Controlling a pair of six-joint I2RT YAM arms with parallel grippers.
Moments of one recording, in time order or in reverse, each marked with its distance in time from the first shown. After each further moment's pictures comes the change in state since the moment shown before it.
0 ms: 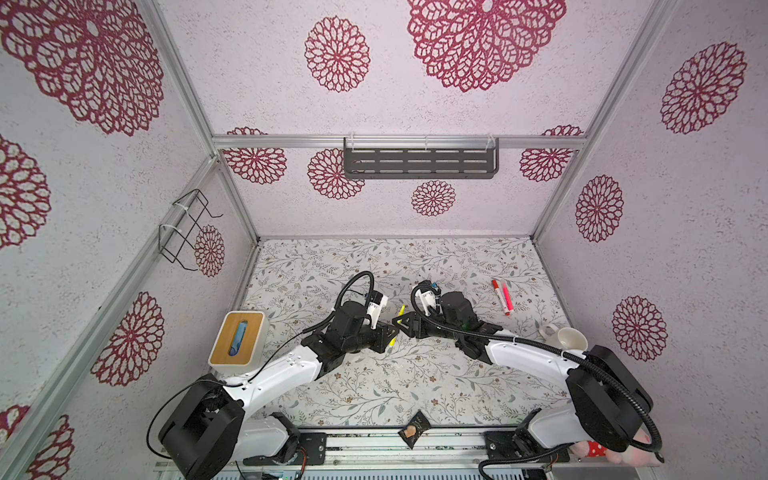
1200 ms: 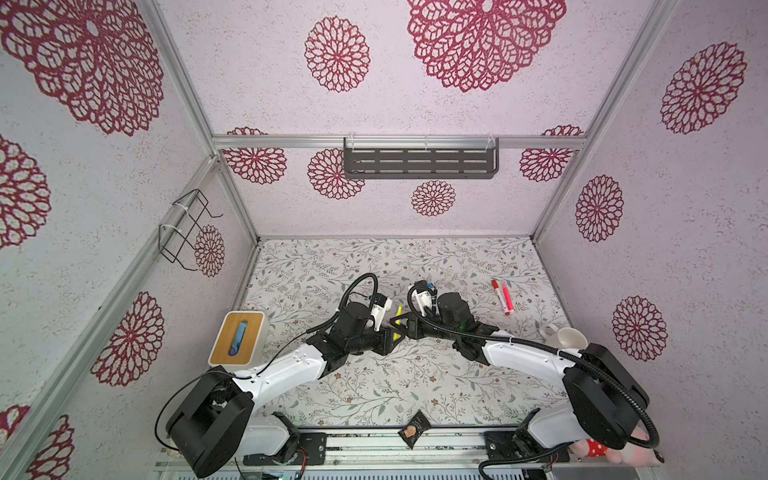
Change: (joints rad) left arm -0.008 0.059 -0.004 0.040 0.076 -0.038; right arm 0.026 0.013 -0.001 0.053 -0.011 0.025
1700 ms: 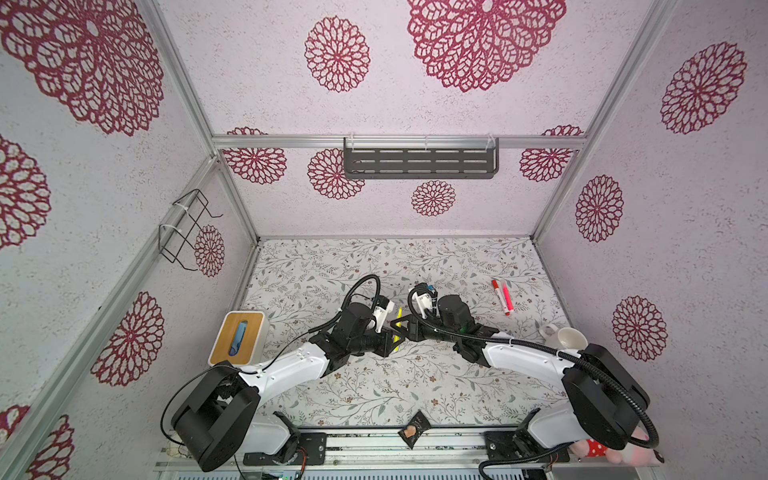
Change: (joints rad) left arm -0.001 0.027 0.001 0.000 0.025 -0.002; right arm 0.002 -0.002 -0.024 0.014 -0.003 0.002
